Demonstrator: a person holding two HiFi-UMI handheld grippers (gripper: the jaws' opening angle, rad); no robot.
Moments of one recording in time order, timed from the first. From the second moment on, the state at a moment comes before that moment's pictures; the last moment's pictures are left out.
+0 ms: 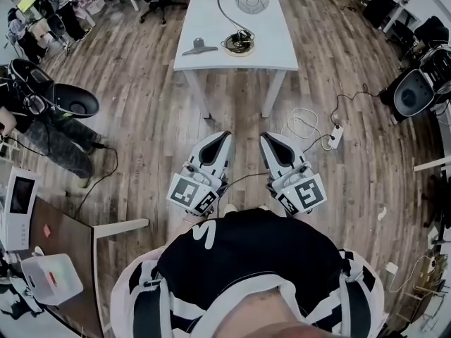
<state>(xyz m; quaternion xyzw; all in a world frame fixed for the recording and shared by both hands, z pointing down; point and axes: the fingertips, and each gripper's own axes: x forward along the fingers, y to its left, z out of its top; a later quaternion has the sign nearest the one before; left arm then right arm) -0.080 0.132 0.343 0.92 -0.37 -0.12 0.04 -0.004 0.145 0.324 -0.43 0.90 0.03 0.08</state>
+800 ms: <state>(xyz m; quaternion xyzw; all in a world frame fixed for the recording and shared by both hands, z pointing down) -0.074 0.044 0.358 0.92 -0.36 -0.12 0.05 -0.001 0.064 0.337 -0.44 0.90 0.03 0.08</state>
